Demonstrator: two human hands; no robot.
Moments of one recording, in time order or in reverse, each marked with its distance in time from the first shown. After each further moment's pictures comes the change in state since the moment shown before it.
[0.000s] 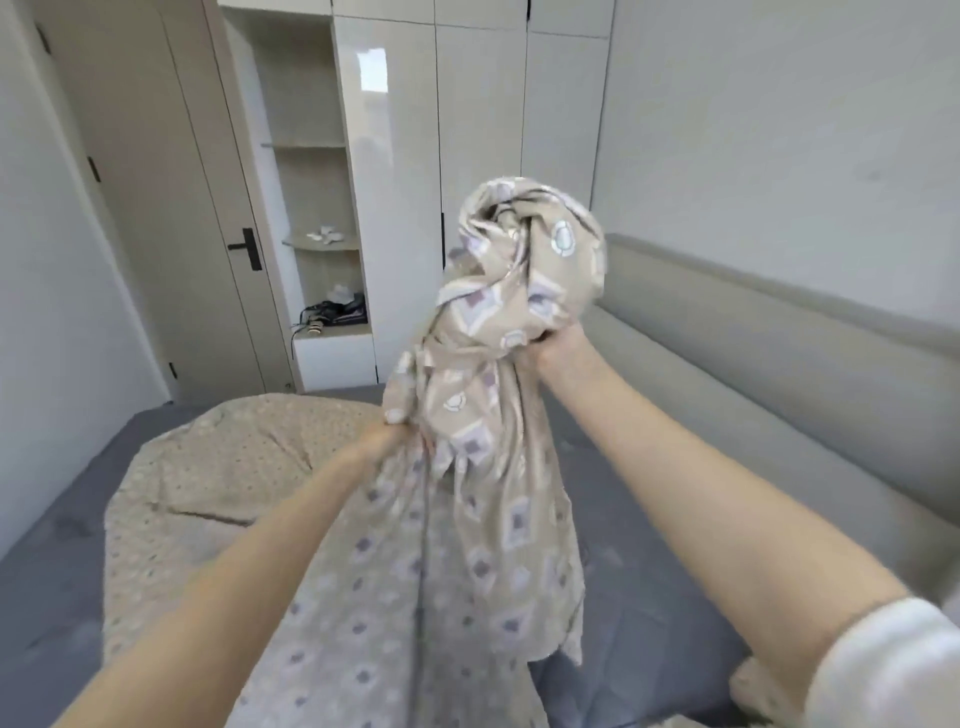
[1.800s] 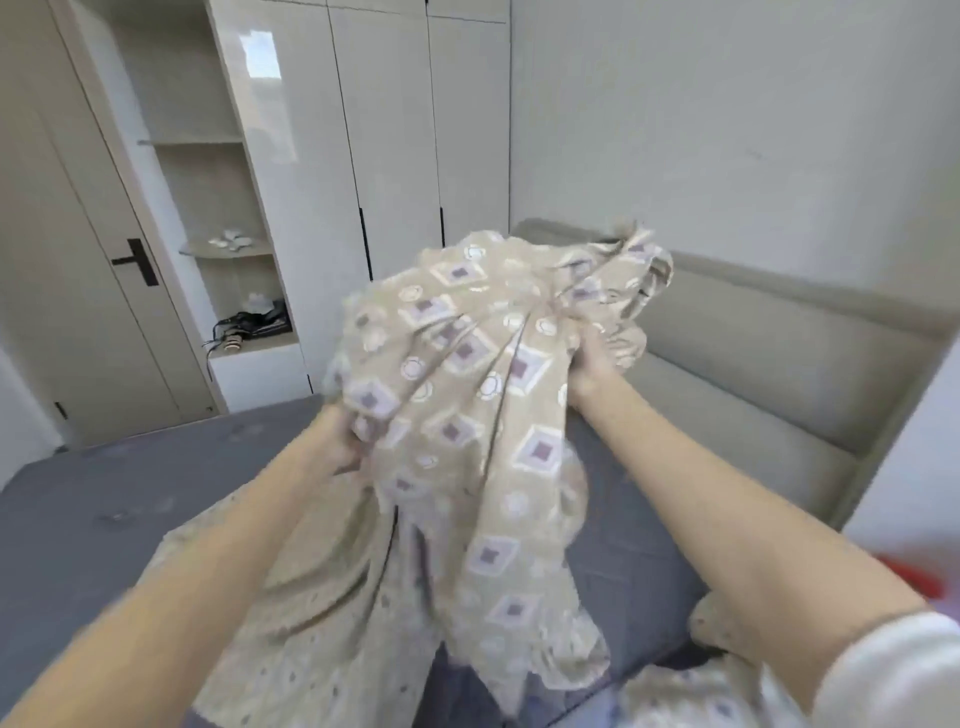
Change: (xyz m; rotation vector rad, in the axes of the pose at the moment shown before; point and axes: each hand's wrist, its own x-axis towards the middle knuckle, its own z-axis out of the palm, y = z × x) left_hand 0.014 0.043 0.007 -0.438 -0.169 -0.108; right_hand -0.002 -0.032 -0.076 -0.048 0.033 -0.161
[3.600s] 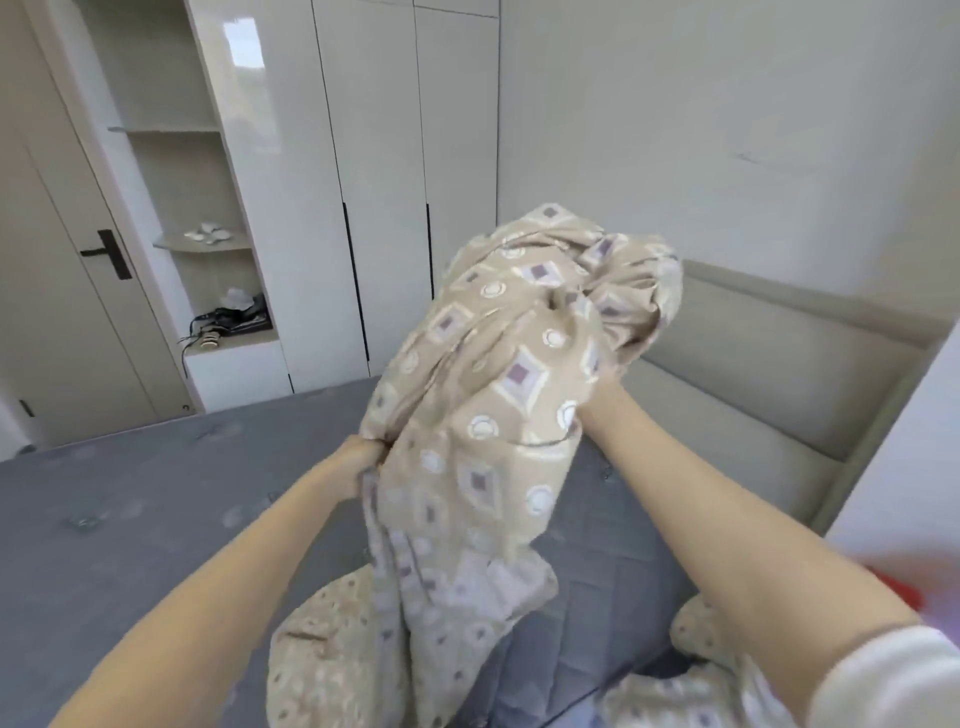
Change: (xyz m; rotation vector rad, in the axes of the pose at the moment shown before) left_hand 0.046 -0.043 0.016 0.384 0.000 -0.037; right_hand -0.003 -0.012 -0.024 -0.026 0.041 -0.062
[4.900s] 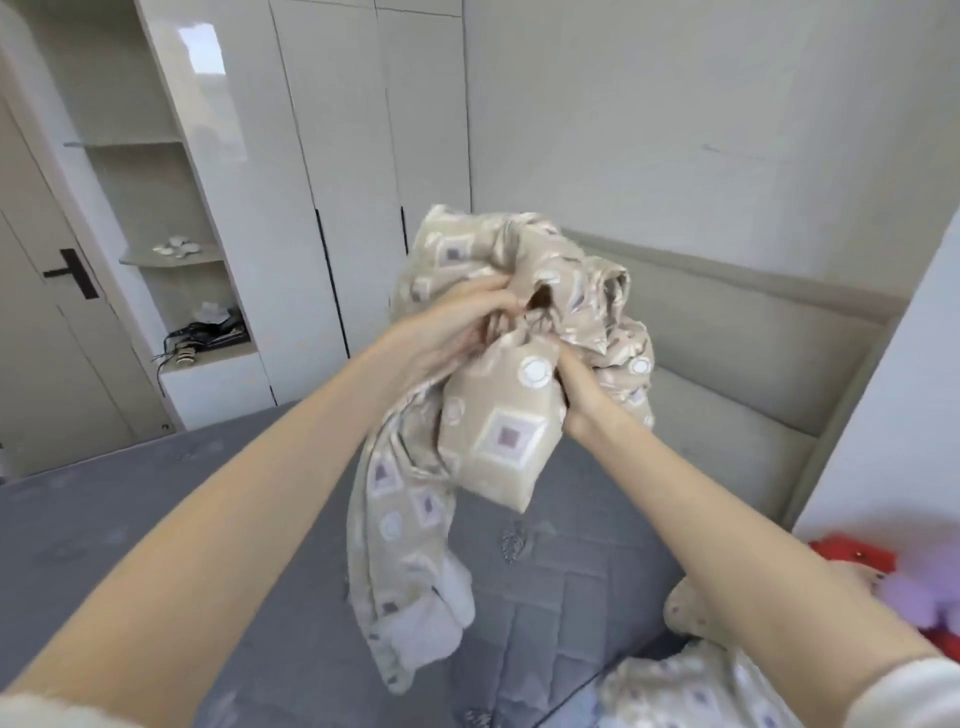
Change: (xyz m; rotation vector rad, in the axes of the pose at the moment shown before) left_hand -0.057 0.155 0.104 0.059 -0.539 0.520; right_hand 0.001 0.009 -0.019 -0.208 0.085 -0.069
